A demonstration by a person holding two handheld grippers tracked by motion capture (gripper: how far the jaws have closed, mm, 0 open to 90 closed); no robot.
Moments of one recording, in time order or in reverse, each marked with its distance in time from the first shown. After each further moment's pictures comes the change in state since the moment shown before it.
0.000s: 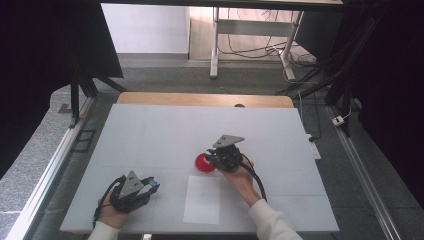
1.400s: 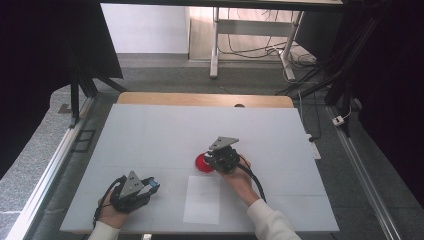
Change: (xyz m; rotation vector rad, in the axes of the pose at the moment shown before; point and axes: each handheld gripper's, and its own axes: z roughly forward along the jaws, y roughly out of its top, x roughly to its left) left arm 0.000 0.000 0.001 0.003 -0.003 -0.001; right arm 0.004 -0.003 0.010 0.058 -0.022 -0.036
